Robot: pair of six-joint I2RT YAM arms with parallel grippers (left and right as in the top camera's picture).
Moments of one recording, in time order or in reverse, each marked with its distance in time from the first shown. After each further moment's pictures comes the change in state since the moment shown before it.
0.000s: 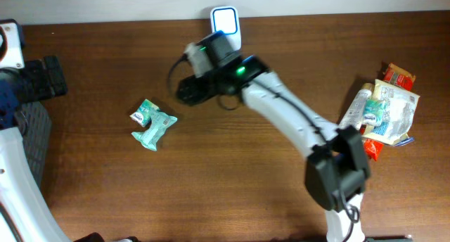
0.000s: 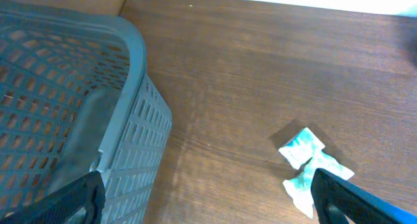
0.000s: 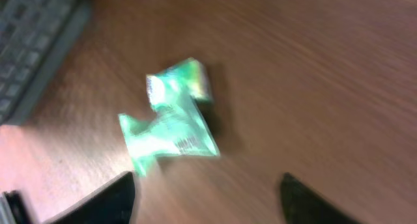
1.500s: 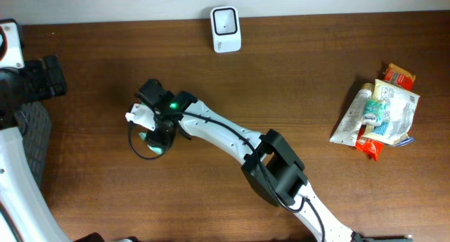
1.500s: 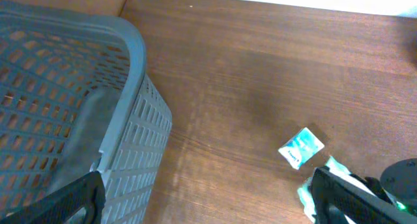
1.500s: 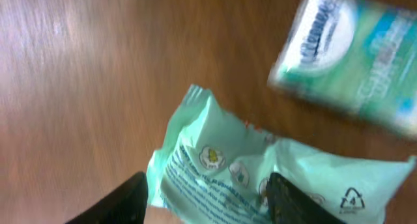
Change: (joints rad) left arm 0.000 0.000 0.000 0.001 0.000 0.000; right arm 0.254 0.361 0.309 -0.253 0.127 -0.512
